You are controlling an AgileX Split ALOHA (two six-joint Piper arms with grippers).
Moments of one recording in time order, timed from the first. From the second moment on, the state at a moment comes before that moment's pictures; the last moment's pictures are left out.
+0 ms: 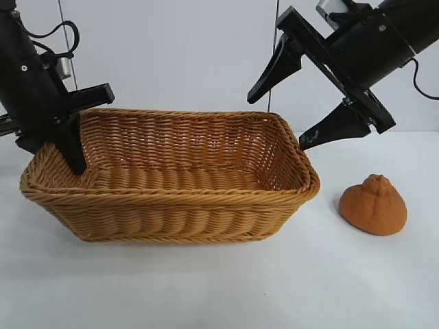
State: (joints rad) left arm -0.17 2.05 -1.39 -0.35 0.93 -0.07; right arm 0.23 1.73 -1.14 0.86 0.82 -0.32
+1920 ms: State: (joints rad) left arm 0.04 1.73 -1.53 -0.03 1.21 0.00; right arm 0.23 1.73 -1.14 0.86 0.83 -0.32
